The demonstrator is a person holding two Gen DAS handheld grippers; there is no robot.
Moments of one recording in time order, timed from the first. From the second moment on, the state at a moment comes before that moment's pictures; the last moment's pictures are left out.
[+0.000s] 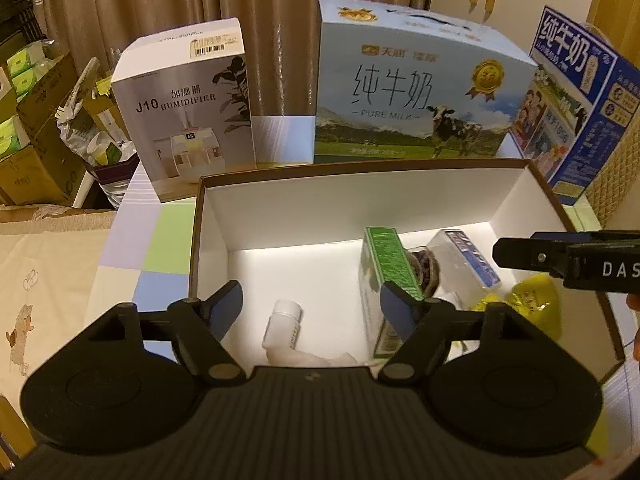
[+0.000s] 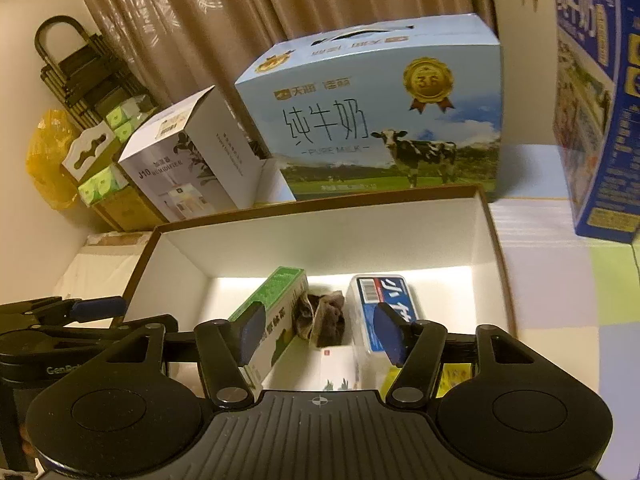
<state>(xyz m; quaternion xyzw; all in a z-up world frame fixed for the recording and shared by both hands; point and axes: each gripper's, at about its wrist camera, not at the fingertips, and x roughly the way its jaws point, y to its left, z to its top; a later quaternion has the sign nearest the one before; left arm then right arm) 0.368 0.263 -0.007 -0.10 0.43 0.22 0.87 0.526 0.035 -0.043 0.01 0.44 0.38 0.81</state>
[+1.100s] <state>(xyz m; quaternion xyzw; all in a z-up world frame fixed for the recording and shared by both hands) 0.254 0.162 0.041 -0.15 0.40 0.25 0.87 0.410 -0.070 -0.016 0.03 0.44 0.36 0.82</state>
